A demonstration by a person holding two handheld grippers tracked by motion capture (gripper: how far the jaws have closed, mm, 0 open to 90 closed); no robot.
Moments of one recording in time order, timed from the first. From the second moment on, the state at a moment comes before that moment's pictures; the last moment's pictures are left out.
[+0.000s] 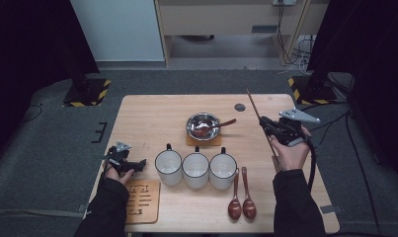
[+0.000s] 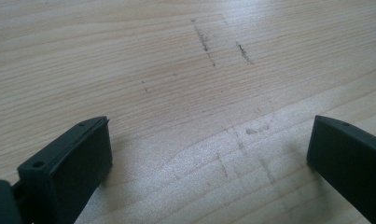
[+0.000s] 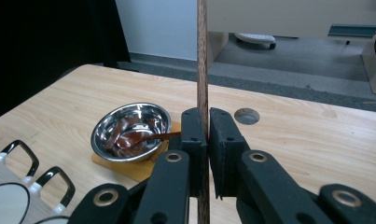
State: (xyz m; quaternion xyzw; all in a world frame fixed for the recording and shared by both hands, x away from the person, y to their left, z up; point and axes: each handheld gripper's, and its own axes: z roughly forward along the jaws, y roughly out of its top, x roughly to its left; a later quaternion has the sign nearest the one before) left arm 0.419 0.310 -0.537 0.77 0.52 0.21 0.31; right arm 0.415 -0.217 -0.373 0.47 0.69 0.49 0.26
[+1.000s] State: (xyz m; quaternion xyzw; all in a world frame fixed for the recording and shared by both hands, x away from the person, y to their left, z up) left arm 0.419 0.310 -0.537 0.77 0.52 0.21 0.31; right arm 0.452 -0.177 -0.360 0.46 0.69 0.50 0.25
